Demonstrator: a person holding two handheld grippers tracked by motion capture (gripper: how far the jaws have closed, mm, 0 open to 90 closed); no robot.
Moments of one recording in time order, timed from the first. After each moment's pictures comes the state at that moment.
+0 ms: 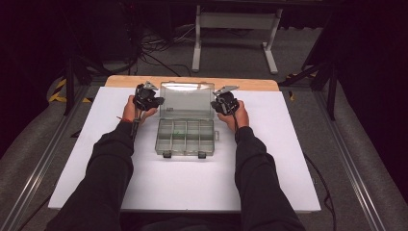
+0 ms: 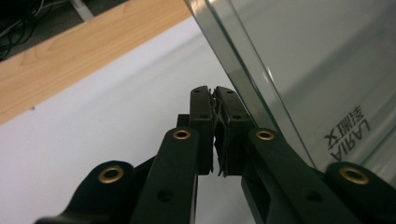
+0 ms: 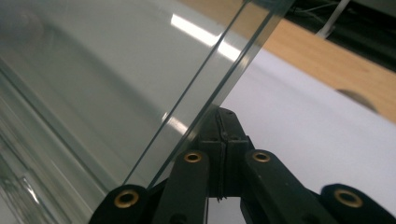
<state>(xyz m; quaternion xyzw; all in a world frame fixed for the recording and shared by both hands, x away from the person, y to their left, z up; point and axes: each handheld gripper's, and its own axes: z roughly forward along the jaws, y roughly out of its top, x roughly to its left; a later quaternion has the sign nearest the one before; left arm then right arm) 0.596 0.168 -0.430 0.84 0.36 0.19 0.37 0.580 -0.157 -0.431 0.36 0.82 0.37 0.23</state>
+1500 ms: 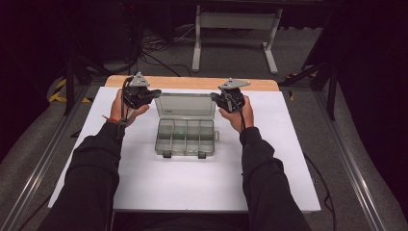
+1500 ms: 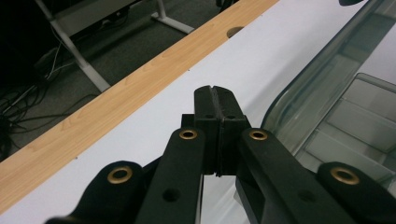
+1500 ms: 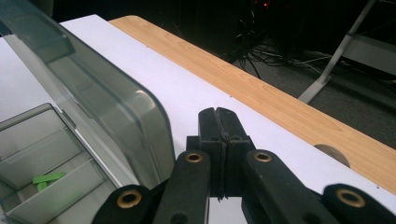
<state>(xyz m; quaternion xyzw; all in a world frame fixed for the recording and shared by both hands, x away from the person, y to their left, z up) 0.538 0.179 -0.360 0.83 0.28 0.23 0.43 0.536 -0.159 -0.373 0.33 0.79 0.45 0.25</state>
